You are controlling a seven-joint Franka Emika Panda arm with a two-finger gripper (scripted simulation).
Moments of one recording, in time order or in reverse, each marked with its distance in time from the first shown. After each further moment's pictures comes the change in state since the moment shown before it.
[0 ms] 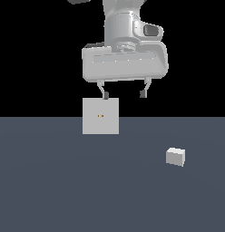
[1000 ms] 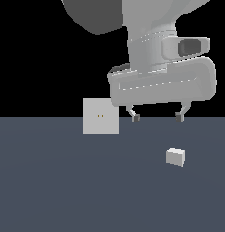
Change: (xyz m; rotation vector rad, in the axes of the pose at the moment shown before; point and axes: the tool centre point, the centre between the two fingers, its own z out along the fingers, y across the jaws) arm -0.021 0.072 0.058 -0.087 0.249 0.354
